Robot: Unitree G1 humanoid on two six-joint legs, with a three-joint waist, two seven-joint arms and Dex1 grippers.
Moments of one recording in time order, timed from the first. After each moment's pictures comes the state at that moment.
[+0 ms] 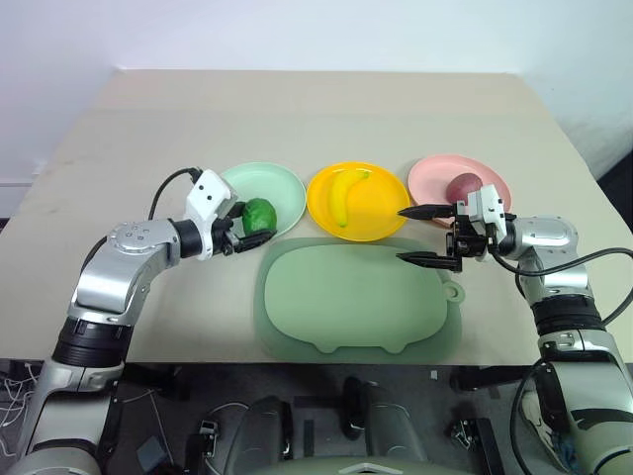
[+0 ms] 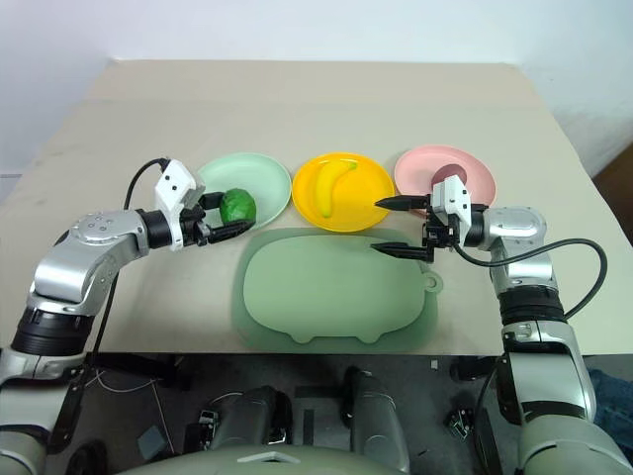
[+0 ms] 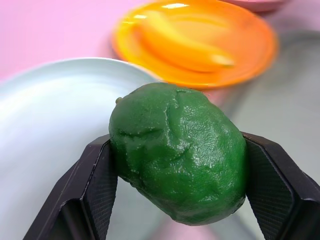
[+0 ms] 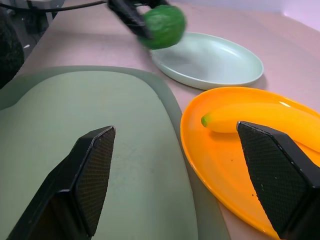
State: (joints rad) left arm -0.55 0.65 -0.03 0.03 -0.36 0.55 -0.78; right arm -0.65 -0.61 -0.04 0.56 0.35 -0.16 1.53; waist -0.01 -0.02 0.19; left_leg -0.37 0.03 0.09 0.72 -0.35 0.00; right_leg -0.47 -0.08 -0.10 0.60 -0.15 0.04
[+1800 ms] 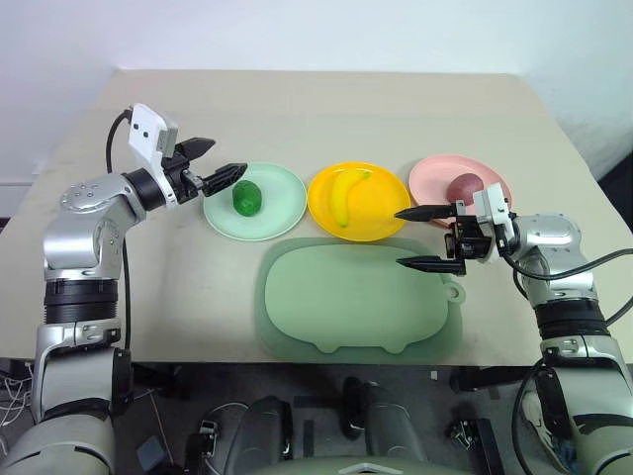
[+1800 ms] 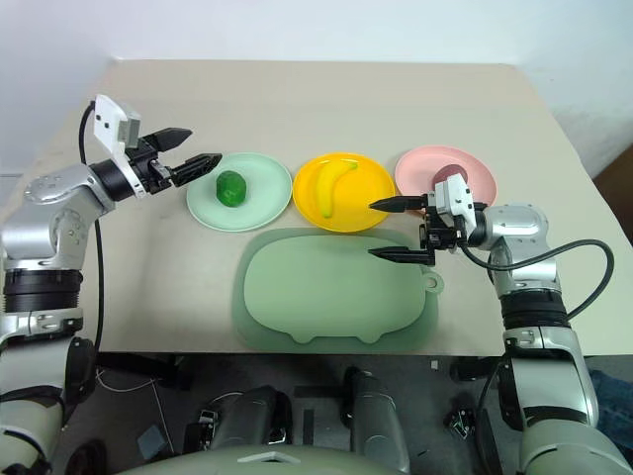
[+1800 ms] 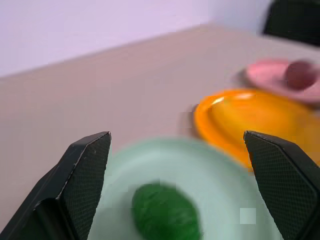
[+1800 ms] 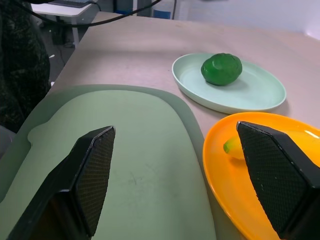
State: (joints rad) left arm -0.69 0.64 0.18 0.16 -0.44 0.52 -0.92; right arm -0.62 -0.61 -0.05 0.44 0.41 -0.07 1.56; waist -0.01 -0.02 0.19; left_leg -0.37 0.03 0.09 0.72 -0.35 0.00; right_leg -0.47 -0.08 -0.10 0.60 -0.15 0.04
